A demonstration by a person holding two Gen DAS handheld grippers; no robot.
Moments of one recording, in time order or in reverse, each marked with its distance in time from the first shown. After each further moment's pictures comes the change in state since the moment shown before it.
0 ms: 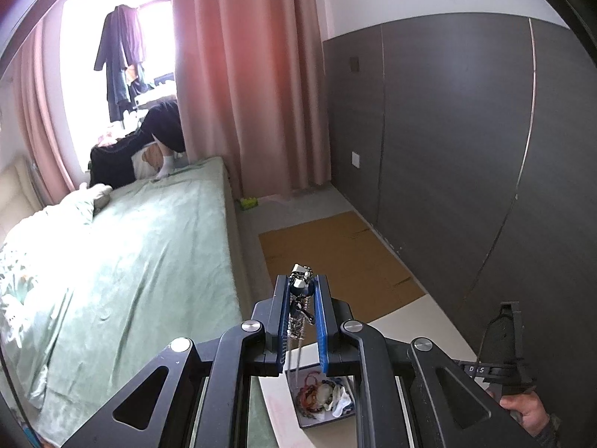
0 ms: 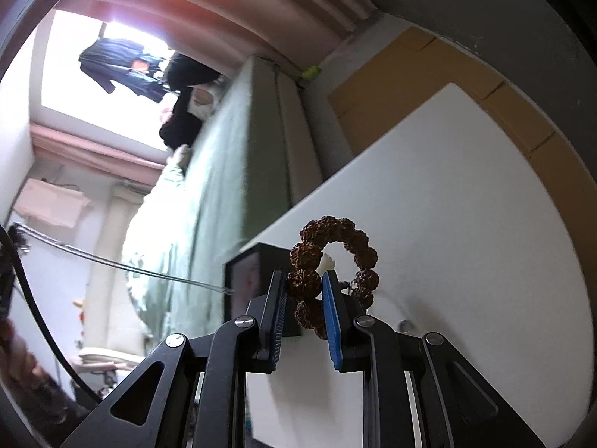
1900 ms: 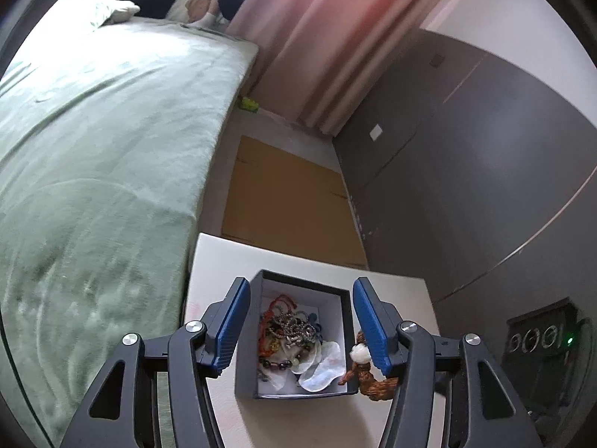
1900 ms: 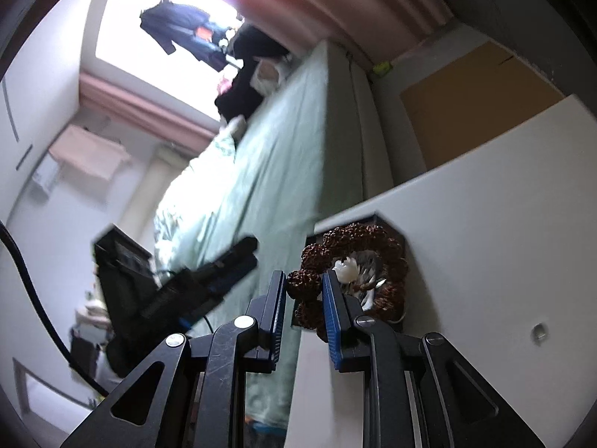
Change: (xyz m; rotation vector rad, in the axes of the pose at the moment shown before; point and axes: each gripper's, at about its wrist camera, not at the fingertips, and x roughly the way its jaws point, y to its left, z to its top) left arm 0.141 0.087 -0.168 -0.594 0.151 -0.233; right arm 0.075 0.089 -0.046 -0.205 0.051 0.103
